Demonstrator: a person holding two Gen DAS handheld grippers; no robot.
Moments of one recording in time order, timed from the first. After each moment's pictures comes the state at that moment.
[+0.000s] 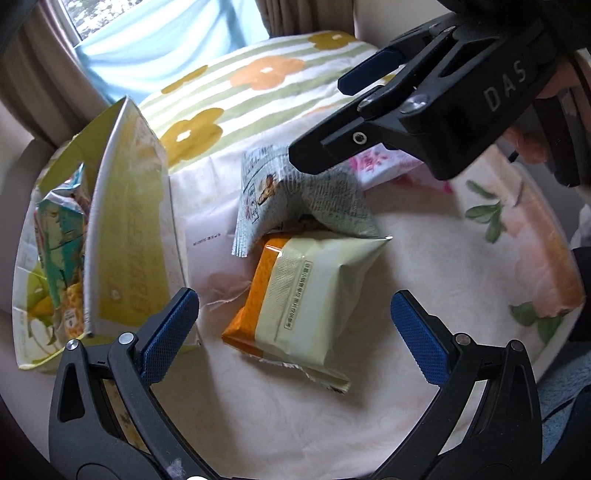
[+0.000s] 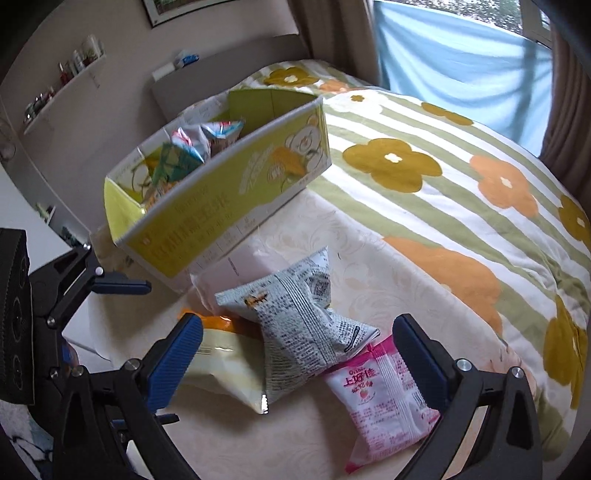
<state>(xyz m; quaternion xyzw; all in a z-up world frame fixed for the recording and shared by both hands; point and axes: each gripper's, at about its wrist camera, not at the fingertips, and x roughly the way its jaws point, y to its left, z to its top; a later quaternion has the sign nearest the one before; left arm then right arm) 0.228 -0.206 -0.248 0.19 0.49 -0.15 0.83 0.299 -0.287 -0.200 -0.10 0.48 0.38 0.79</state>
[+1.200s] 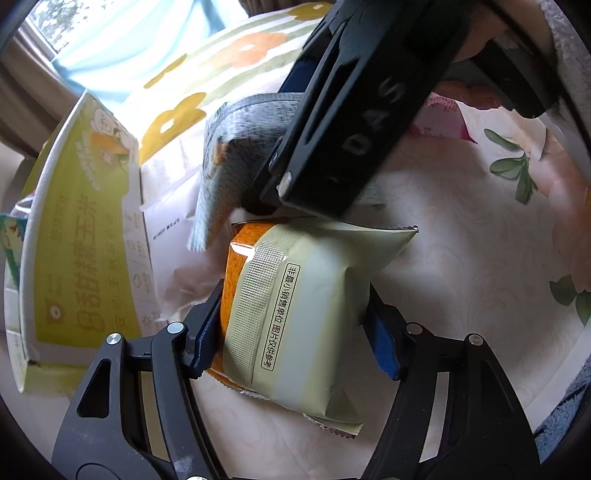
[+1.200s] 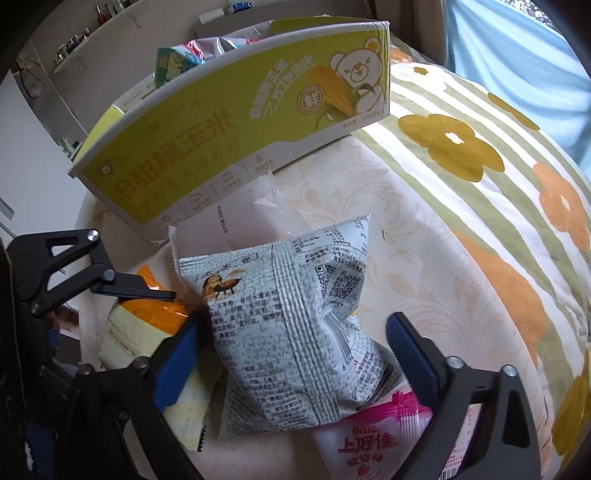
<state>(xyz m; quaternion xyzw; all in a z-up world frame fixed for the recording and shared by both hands) 0.236 -0.229 -0.294 0.24 0.52 -0.16 0.80 0.325 -0.247 -0.267 -0.18 0.51 0.45 0.71</state>
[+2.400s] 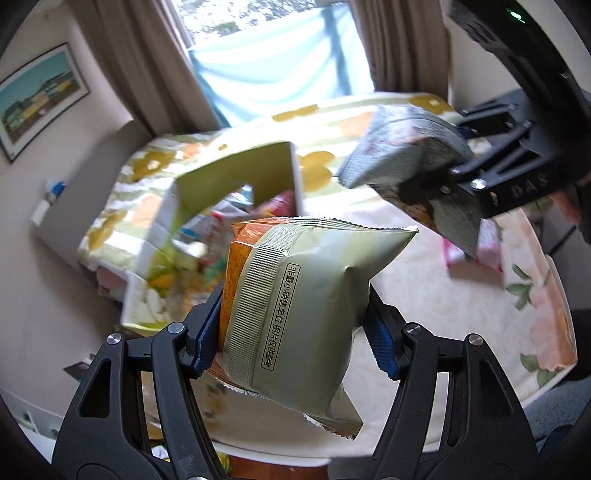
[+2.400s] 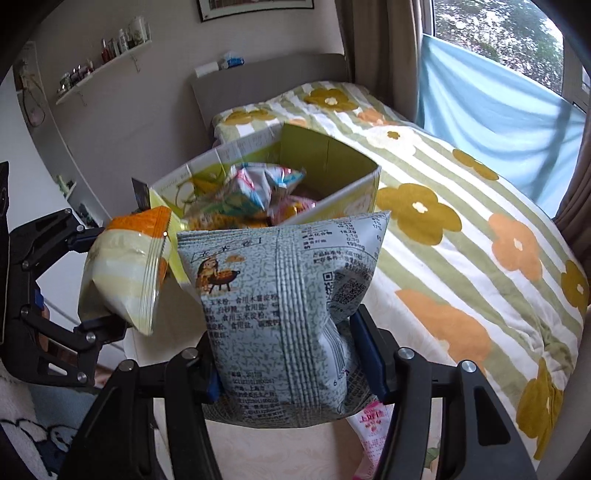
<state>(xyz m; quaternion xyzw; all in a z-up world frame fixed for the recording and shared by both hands) 0.194 -0.110 -0.124 0.14 0.41 0.01 0.90 0.282 -0.235 -0.106 -0.14 0.42 0.41 0.79</state>
